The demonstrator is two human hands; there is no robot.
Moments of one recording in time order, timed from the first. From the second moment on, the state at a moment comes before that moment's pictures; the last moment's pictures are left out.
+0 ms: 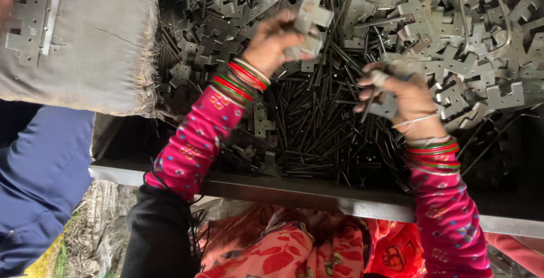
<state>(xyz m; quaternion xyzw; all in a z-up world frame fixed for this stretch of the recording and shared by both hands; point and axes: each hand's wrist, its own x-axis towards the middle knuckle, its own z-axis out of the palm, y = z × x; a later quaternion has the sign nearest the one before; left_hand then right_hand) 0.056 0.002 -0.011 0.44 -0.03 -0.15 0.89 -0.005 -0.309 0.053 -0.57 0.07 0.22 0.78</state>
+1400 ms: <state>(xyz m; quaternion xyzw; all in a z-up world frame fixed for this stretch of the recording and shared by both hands) 0.042 -0.067 -0.120 0.56 -0.02 -0.14 0.82 -0.195 -0.239 0.058 -0.92 -0.33 0.17 0.13</state>
